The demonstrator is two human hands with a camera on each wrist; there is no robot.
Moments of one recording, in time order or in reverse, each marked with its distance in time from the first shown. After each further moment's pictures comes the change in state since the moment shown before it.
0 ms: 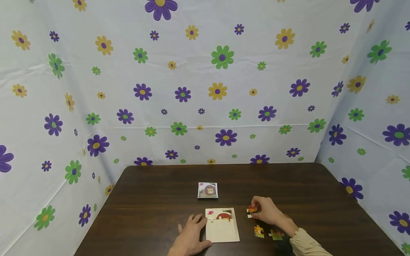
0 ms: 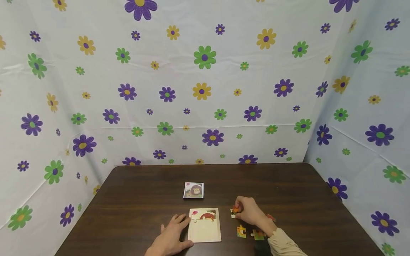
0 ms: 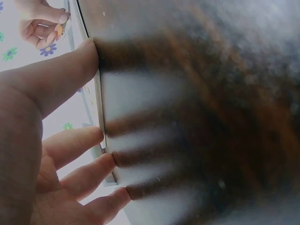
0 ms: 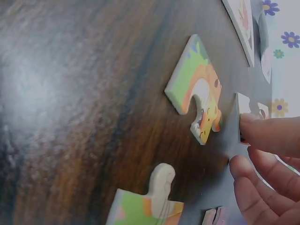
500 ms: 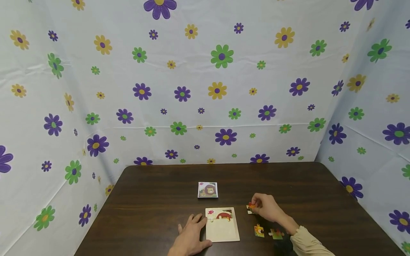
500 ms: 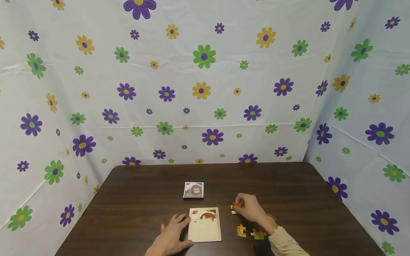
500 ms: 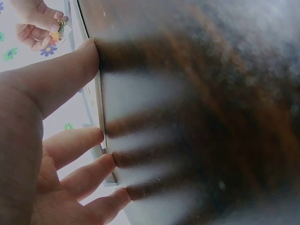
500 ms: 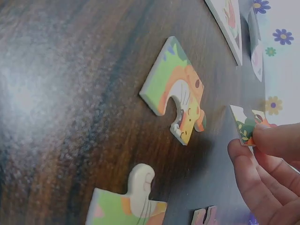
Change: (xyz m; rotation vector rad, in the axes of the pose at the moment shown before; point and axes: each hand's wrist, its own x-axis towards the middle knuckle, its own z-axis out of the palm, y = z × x) left_hand 0.000 0.001 -0.001 -0.002 -0.013 -0.014; right_hand 0.002 -0.006 -0.006 0.042 0.072 0.012
